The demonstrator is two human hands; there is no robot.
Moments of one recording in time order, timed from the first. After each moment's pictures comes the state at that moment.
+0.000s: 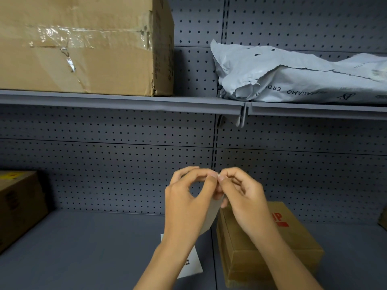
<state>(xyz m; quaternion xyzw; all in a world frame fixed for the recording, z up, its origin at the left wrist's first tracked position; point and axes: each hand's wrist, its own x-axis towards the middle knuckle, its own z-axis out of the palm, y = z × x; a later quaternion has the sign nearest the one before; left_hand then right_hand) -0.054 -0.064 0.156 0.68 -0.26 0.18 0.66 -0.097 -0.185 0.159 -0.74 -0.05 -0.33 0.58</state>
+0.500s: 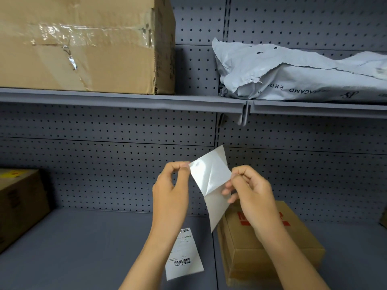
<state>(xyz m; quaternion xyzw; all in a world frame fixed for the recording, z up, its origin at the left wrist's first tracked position) -0.029 -0.051 0.155 0.66 -0.17 0.12 0.72 -0.097 -0.194 0.160 -0.72 0.03 -0.34 0.60</state>
